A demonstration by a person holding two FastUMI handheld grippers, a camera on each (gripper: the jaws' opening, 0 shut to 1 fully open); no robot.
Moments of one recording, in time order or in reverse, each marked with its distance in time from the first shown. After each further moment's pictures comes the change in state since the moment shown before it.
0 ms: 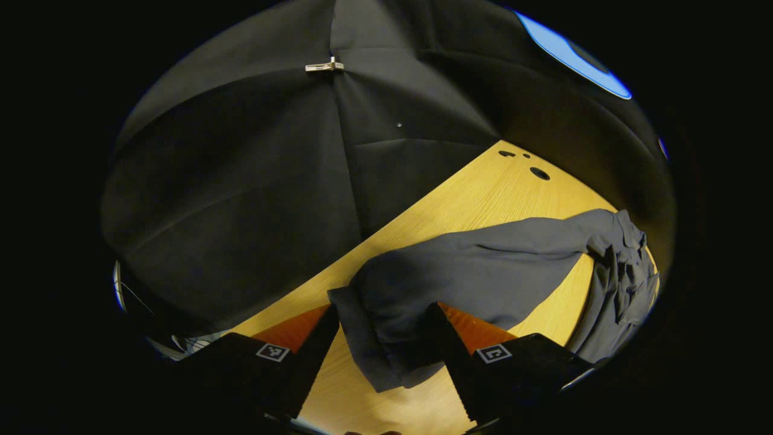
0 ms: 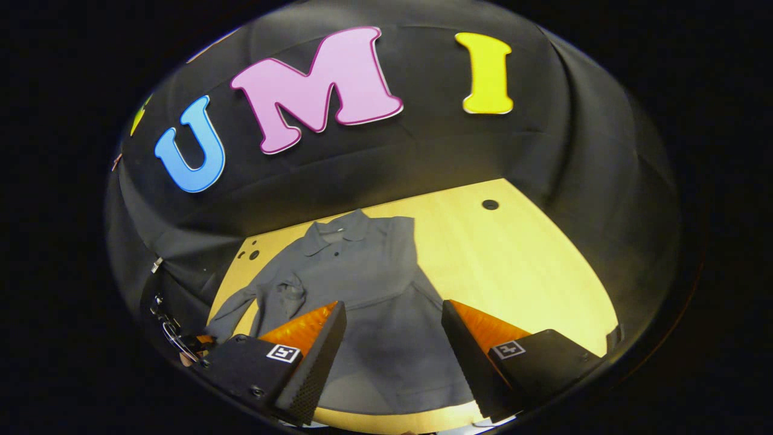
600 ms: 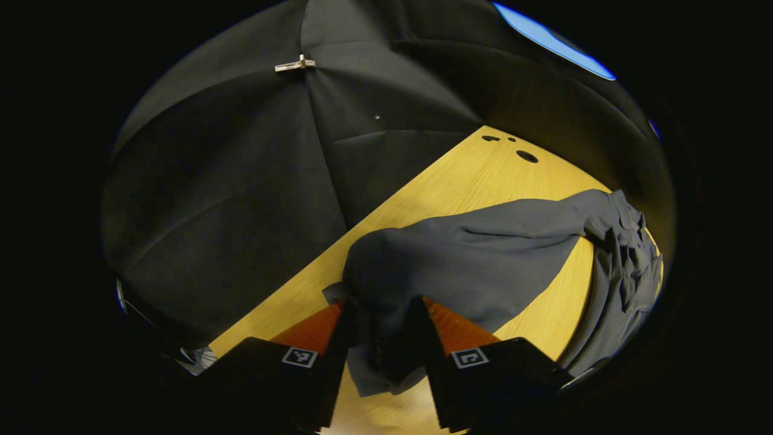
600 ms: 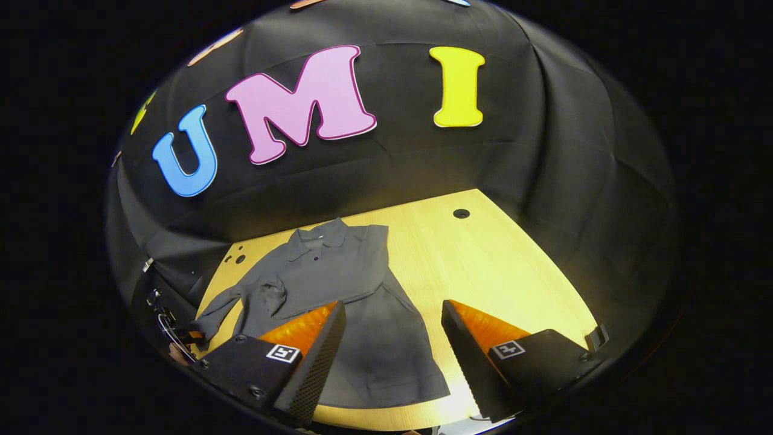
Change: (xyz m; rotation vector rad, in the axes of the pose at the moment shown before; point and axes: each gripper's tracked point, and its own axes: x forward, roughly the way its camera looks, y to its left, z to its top) left arm 0.011 -0.026 -0.004 0.084 0.009 -0.063; right arm -0.021 -0.032 0.003 -0.015 -0.048 -0.025
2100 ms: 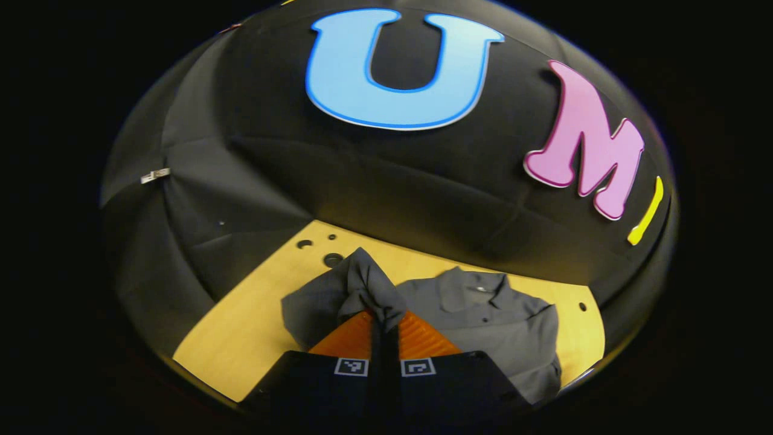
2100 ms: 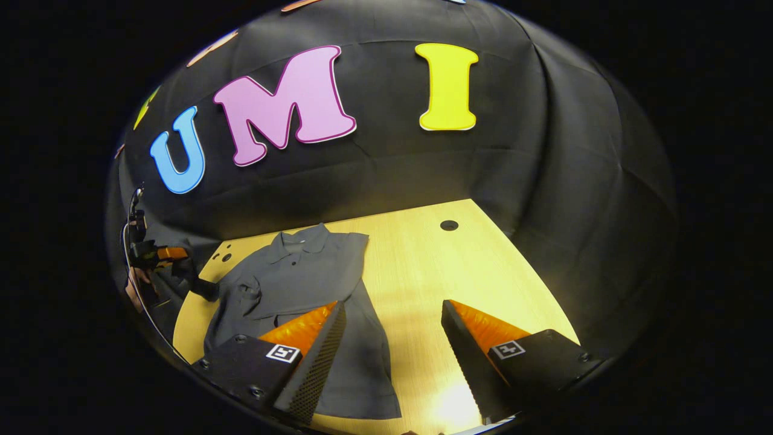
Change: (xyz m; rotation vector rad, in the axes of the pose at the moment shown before) left arm -0.151 -0.338 0.161 0.135 -0.274 -0.500; right arm 0.029 -0.074 0.015 -0.040 -0.030 -0.005
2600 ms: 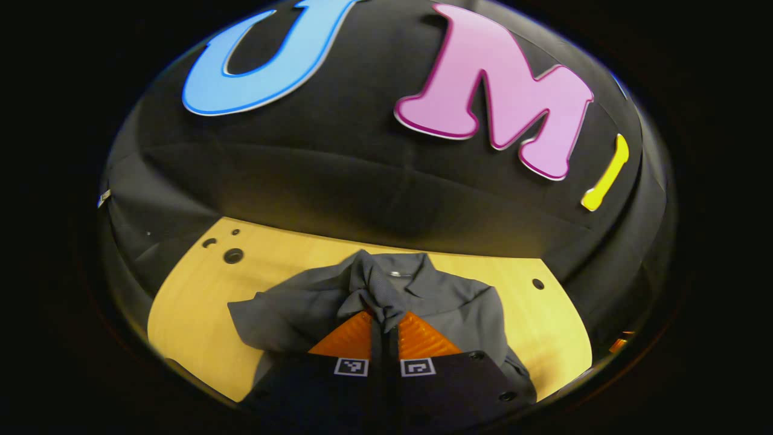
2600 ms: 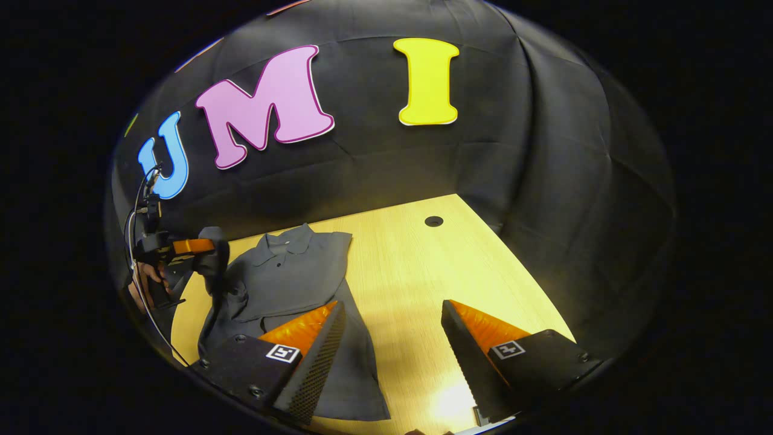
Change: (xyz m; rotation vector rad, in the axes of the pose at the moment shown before) left arm 0.037 -0.165 -0.046 0.132 0.103 -0.241; right arm 0.007 -0.025 -0.005 0.039 0.020 -0.048
